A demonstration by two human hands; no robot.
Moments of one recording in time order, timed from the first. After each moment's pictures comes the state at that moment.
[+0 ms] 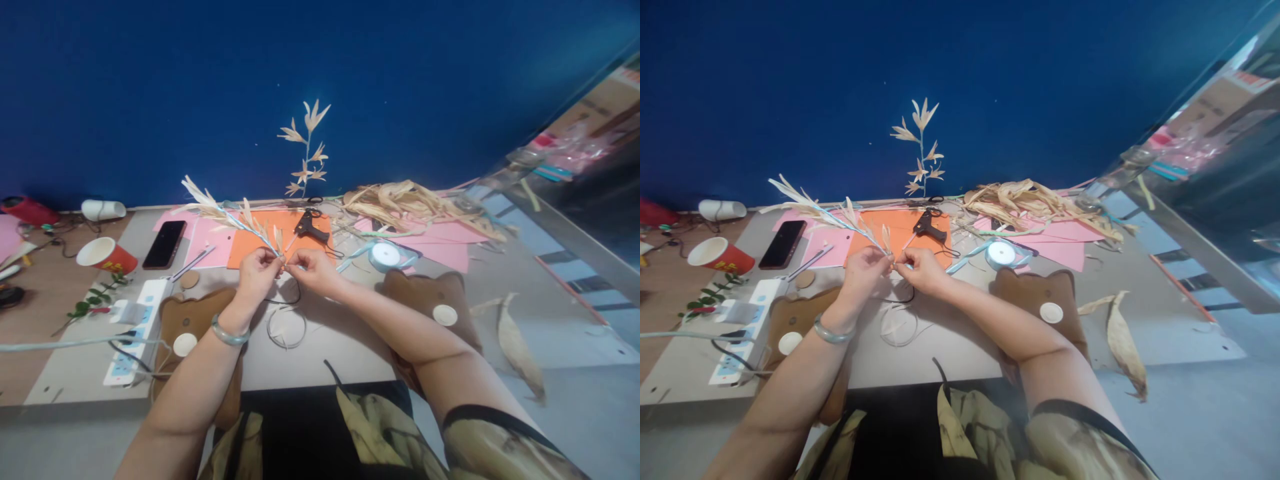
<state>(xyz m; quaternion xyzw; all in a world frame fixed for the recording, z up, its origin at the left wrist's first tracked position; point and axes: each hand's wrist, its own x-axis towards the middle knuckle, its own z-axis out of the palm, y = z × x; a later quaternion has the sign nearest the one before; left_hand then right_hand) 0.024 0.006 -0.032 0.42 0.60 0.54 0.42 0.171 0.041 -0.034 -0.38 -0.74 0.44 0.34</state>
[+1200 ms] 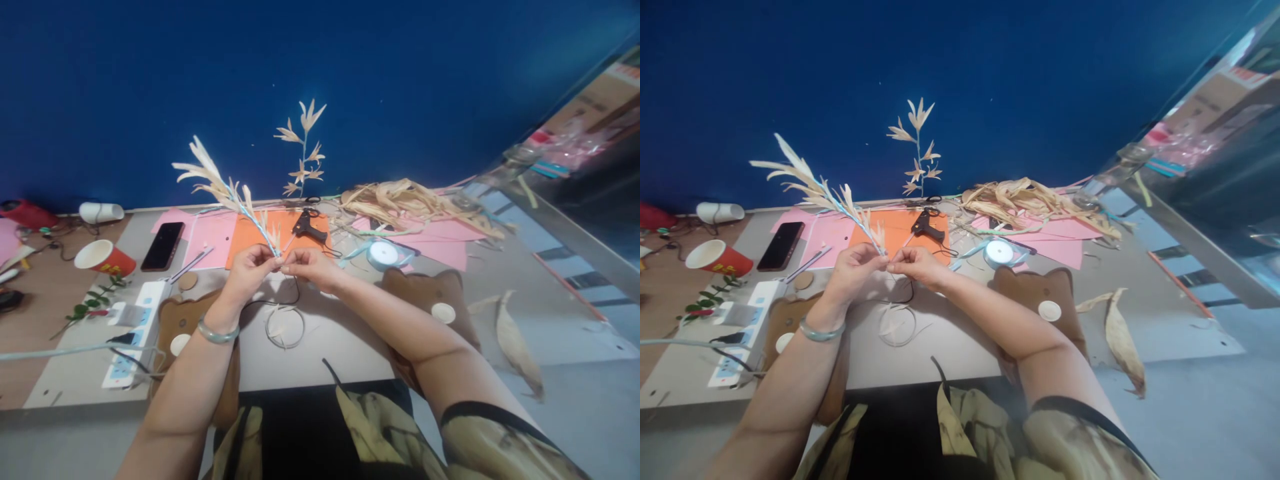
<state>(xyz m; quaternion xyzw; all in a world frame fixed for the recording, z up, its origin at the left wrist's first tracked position) 0.009 0.002 -0.015 0.48 0.51 0.54 0.46 0.173 0.046 -0.028 -0.32 -0.54 0.73 0.28</state>
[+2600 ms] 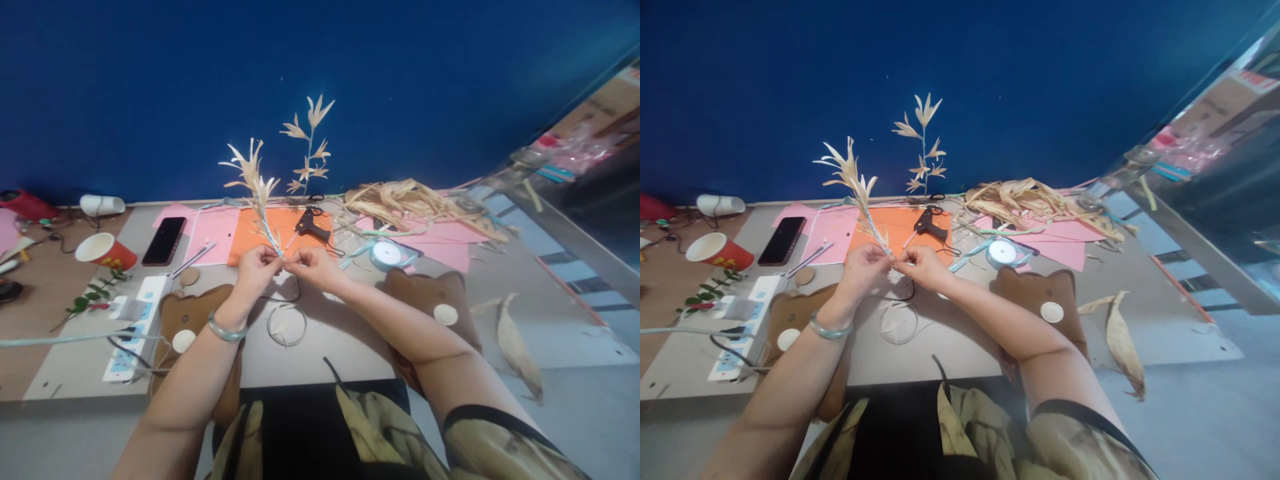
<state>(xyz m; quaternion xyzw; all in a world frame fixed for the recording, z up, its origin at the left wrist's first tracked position) 0.019 0.005 -0.025 0.42 0.60 0.50 0.45 0.173 0.043 -0.034 -0.37 -0.68 0.55 0.31</state>
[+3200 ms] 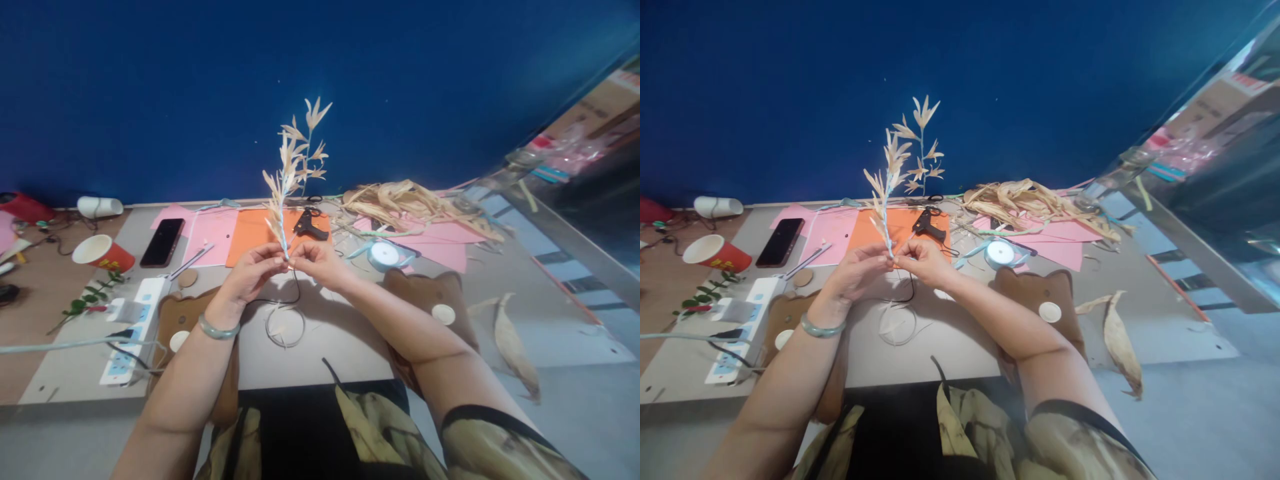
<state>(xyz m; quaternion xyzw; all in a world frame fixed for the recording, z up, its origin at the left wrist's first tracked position) 0.009 0.003 -0.021 0.33 0.39 0.53 0.67 0.177 0.041 -0.014 -0.33 -0.65 0.59 0.35</state>
